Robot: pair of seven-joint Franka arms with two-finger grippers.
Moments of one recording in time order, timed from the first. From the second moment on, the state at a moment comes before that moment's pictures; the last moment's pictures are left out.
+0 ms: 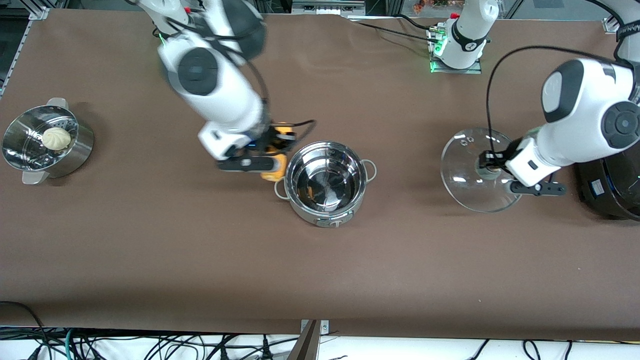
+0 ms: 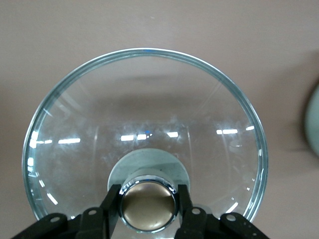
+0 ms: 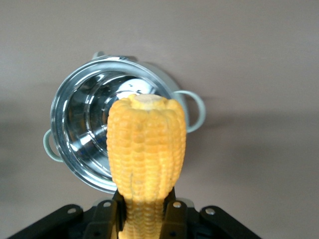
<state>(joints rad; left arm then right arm) -0.07 0.21 0.03 -1.85 -0.09 1.90 0.05 0.33 0.54 0.42 -1.30 -0.06 1.87 0.75</state>
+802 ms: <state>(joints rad) -0.05 0.34 0.07 -2.16 -0.09 2.34 0.15 0.43 0.71 0.41 -1.30 -0.09 2.07 0.76</state>
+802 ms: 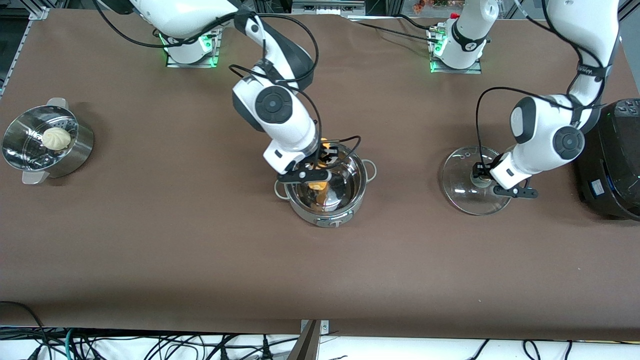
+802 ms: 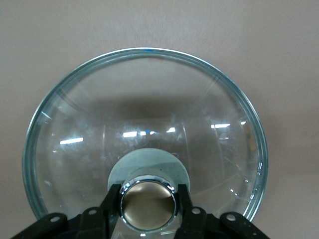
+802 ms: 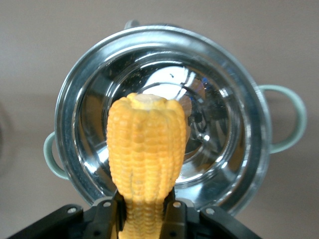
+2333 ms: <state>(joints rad) -0.03 -0.01 0.11 -1.80 -0.03 1.64 0.13 0.45 0.78 0.40 -1.26 -0.15 2.11 0.76</state>
